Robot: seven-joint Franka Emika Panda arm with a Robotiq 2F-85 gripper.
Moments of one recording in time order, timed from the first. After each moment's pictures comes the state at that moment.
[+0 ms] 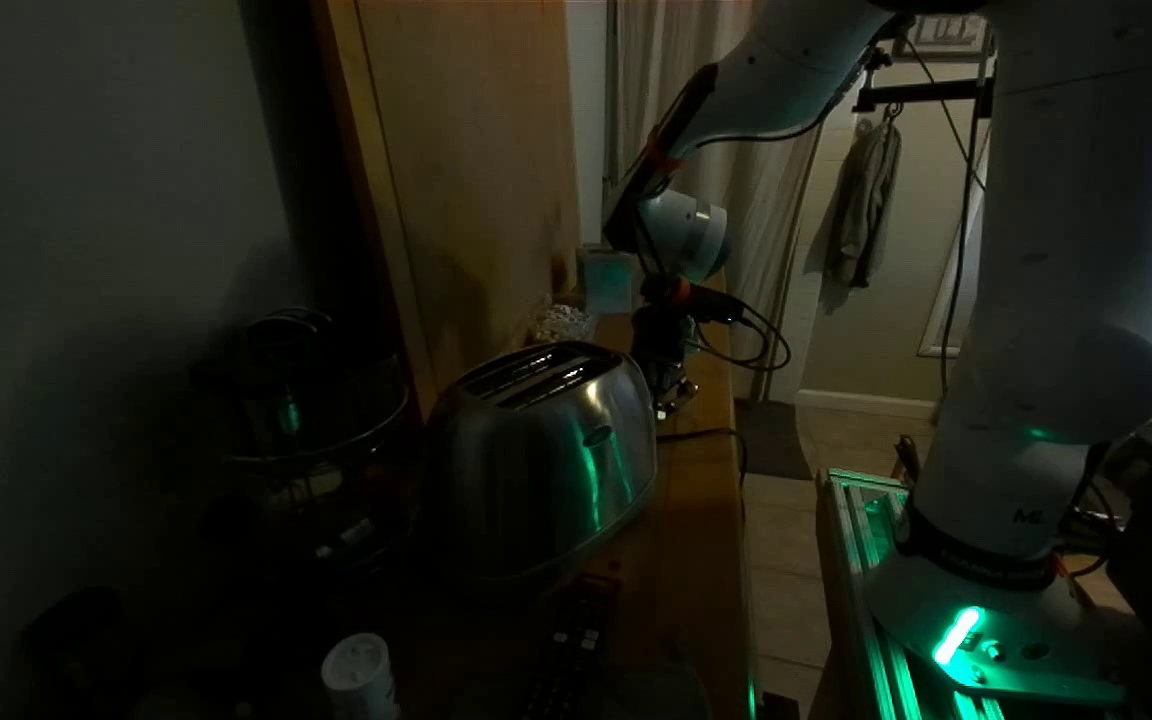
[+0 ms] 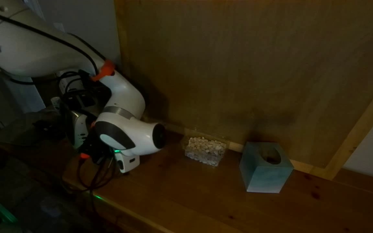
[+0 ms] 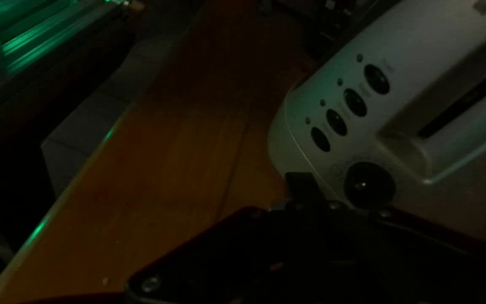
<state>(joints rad) -0.30 0.19 -0.37 -2.39 0.70 1.67 -0.02</state>
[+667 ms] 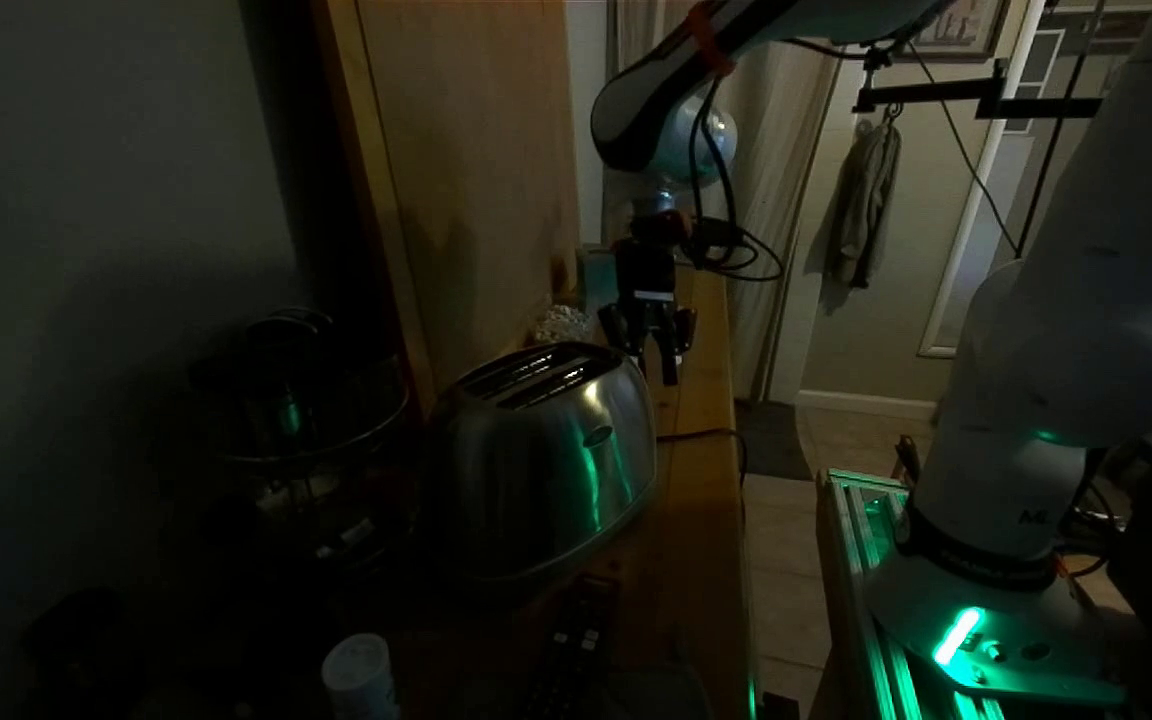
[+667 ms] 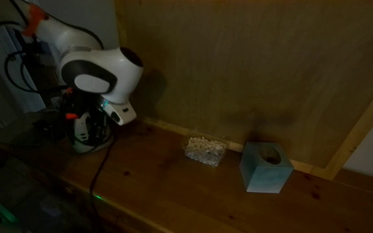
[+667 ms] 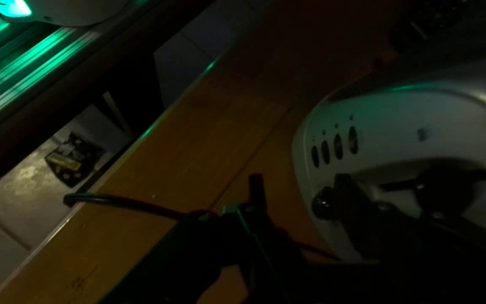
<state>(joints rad) -0.23 -0.18 -0.23 -2.43 0.29 1.80 0.21</state>
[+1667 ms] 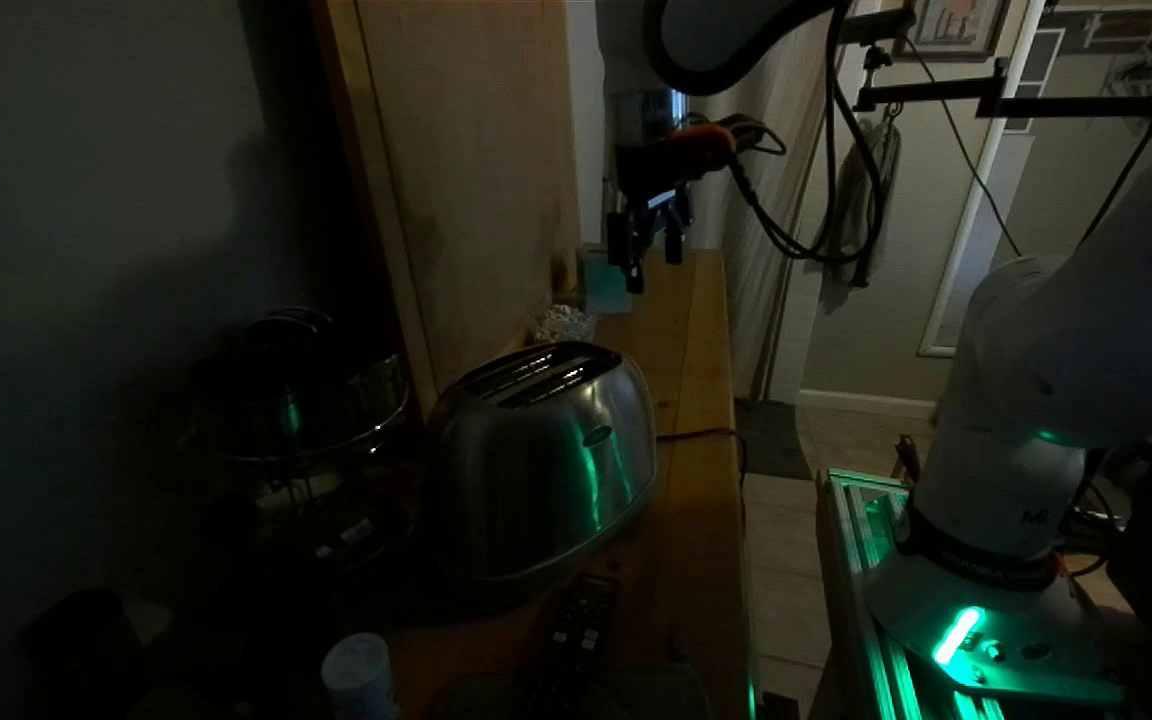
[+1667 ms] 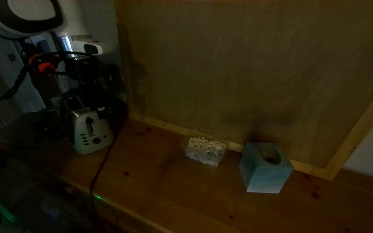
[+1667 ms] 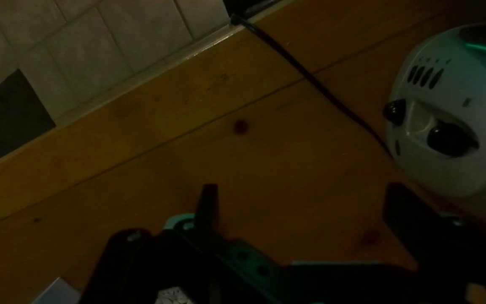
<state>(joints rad) -0.21 -0.52 -0.03 -2.46 -0.24 1.90 0.25</state>
